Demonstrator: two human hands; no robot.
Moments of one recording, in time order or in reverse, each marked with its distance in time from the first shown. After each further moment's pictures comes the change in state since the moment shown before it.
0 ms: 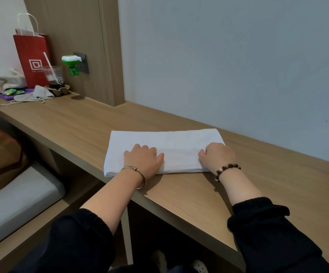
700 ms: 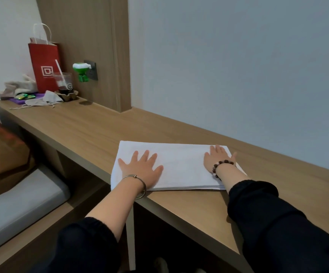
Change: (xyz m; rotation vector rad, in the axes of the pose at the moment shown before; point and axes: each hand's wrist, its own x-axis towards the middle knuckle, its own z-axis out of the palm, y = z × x) left_hand -0.008 -0.026 0.013 0.035 -0.217 -0.086; right_hand 0.030 0.000 0.017 -0.075 -0.349 0.140
